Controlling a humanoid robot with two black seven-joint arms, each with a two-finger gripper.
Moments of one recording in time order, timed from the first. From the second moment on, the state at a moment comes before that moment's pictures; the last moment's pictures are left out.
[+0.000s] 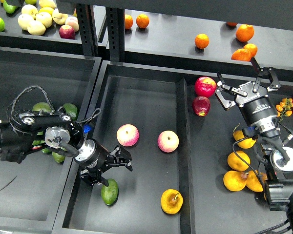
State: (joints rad) left arm -0.88 0.33 0.06 -0.92 0.26 -0.49 0.49; right arm 0.50 0.01 1.50 0.81 -0.08 0.58 -0.24
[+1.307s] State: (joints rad) left arm -0.79 0.18 0.04 -0.68 0.35 -0.49 0.49; right arm 0.48 0.01 1.50 0.82 -0.08 0.58 -0.24
